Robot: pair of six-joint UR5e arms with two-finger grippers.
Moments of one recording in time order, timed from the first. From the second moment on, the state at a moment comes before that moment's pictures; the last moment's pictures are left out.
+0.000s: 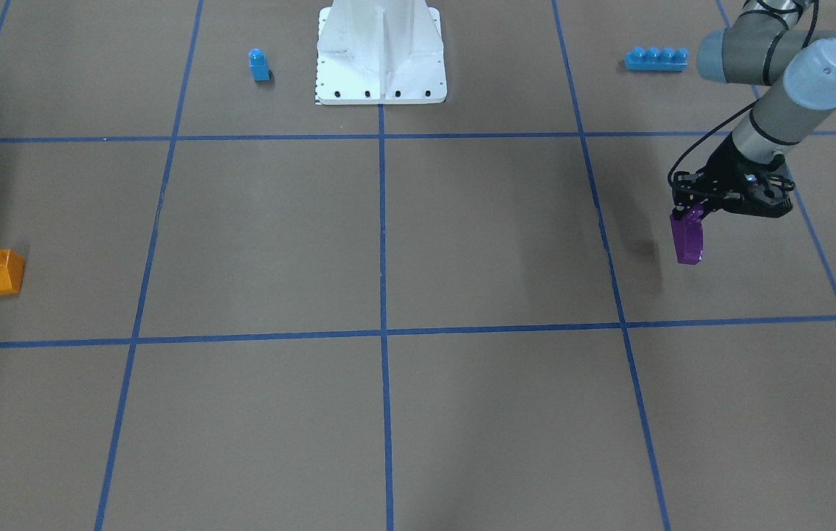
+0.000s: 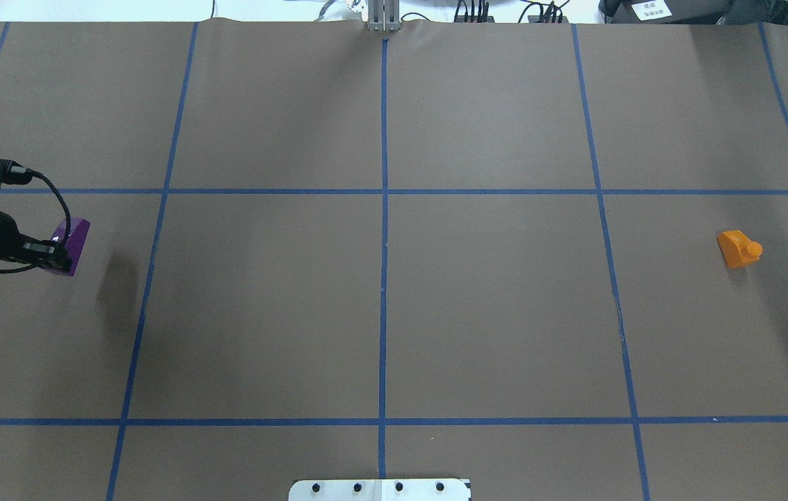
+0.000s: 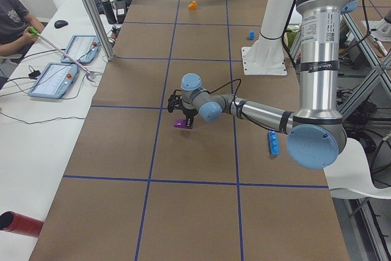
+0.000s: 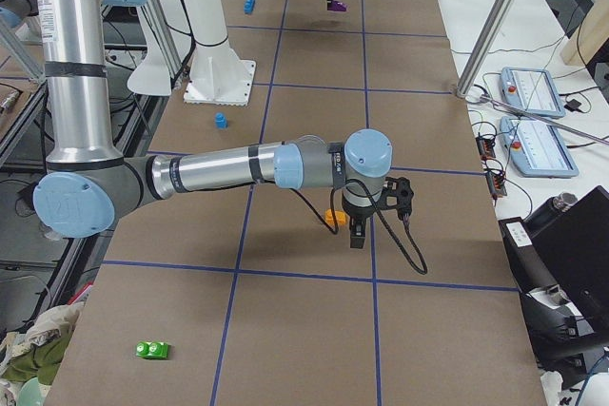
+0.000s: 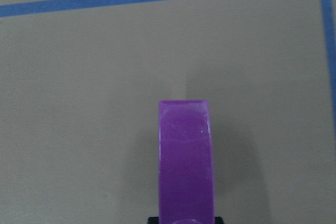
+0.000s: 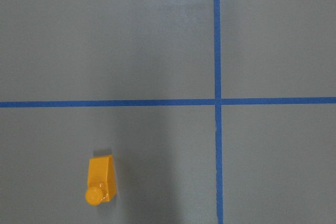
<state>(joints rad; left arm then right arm) -0.88 -1.55 -1.83 -2.04 -2.14 -0.78 1.58 -1.54 1.73 -1.68 2.41 0.09</state>
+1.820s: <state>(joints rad) -0.56 -2.49 -1.33 -1.72 -1.84 -0.64 1.57 -1.54 1.72 -1.69 2.42 0.09</state>
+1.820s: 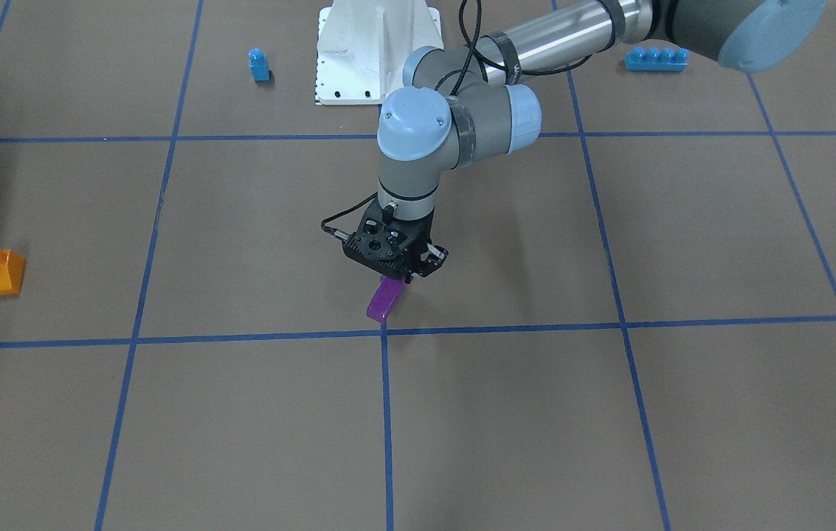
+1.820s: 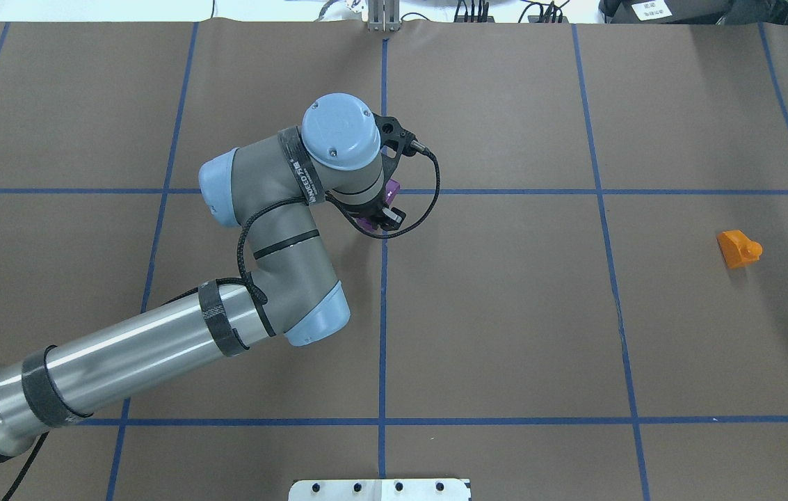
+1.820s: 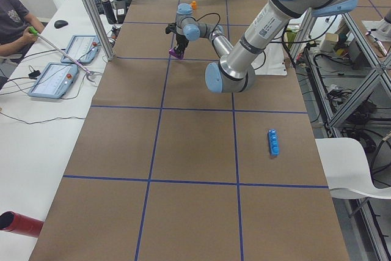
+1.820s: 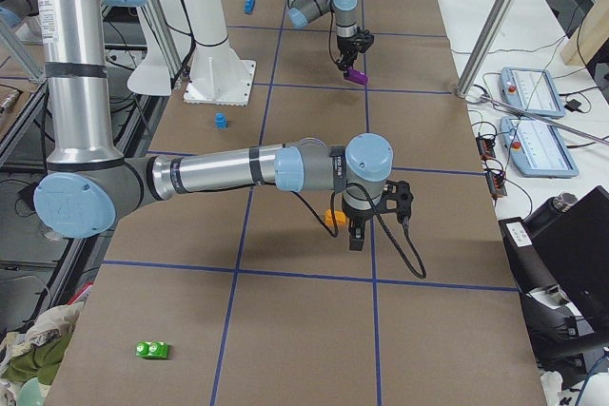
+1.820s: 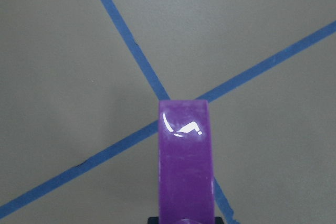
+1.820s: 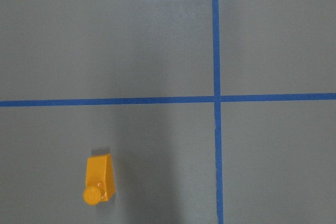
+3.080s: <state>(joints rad) -0.57 -2.55 -1.29 -1.72 -1.81 -0.61 1.51 -1.53 1.73 -1.65 2.40 0.14</state>
